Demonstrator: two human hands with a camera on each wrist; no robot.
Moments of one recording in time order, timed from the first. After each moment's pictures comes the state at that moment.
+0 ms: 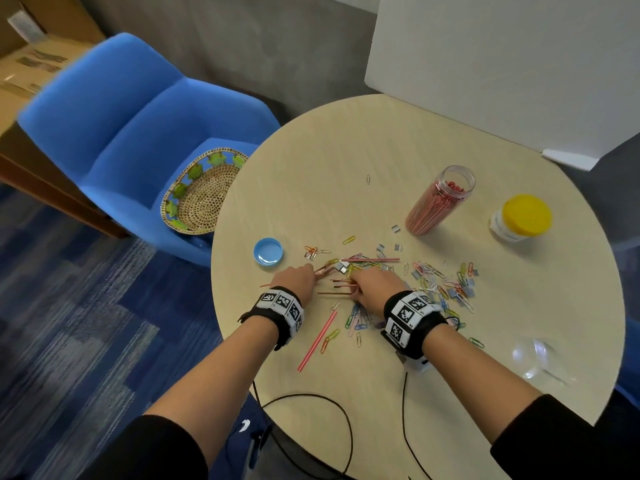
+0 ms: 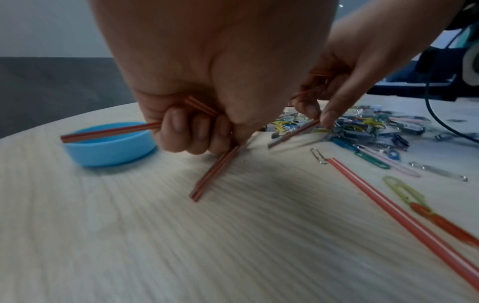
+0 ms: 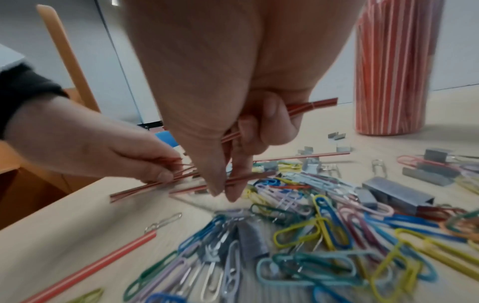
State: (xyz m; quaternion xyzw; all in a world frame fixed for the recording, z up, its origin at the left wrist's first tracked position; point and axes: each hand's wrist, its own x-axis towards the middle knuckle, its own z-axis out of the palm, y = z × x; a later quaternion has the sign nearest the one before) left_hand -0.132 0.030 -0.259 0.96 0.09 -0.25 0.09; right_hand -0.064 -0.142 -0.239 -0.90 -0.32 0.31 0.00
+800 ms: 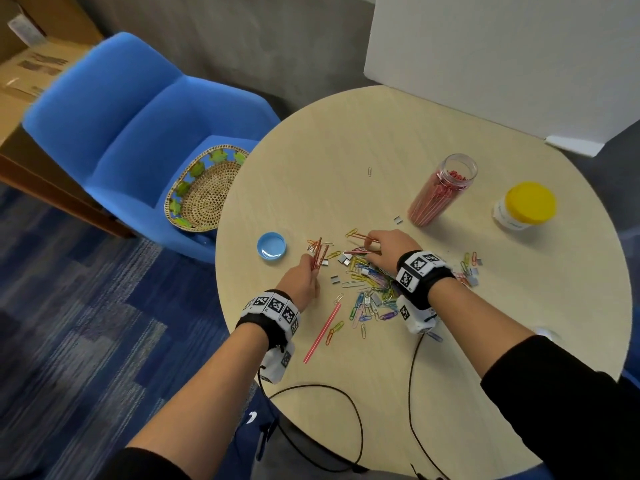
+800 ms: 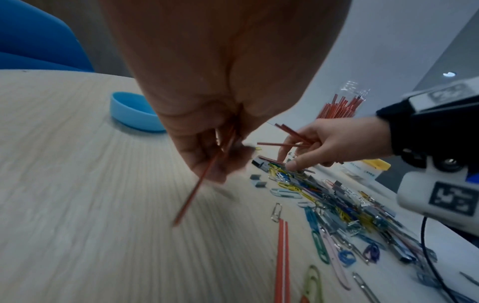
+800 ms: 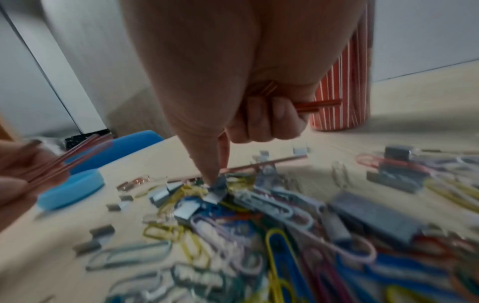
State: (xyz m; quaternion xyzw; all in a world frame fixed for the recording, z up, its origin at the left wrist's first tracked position) left_hand -0.156 0.031 -0.253 0.89 0.15 -0.18 0.40; right_hand -0.015 -0.150 -0.231 -0.93 -0.23 0.26 0.08
